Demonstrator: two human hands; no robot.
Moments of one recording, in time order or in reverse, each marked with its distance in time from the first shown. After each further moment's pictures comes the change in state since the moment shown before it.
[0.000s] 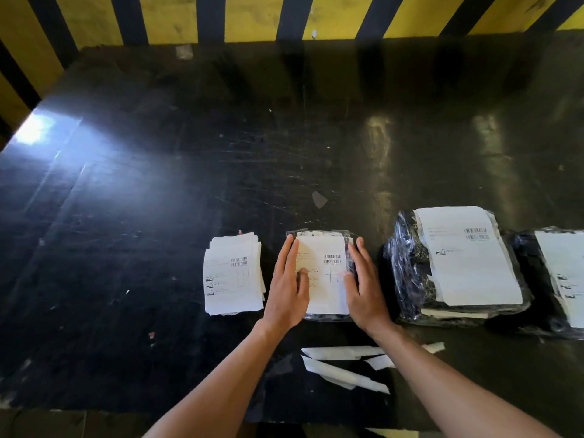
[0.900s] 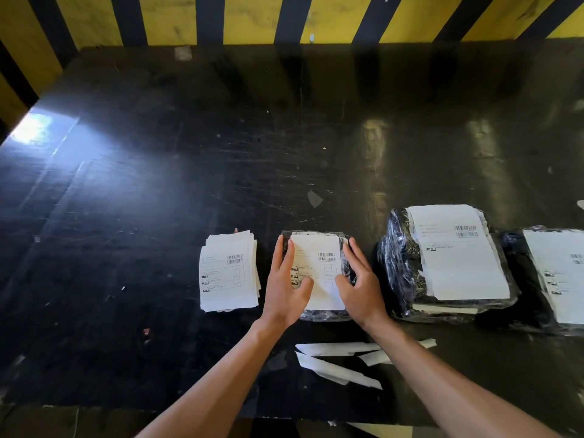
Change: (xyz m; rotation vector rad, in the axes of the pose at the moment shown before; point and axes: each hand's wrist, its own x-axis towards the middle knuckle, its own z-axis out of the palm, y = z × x) left_hand -0.011 0.029 -0.012 -0.174 0.029 -0.045; right_hand -0.005 -0.033 -0.017 0.183 -0.038 0.128
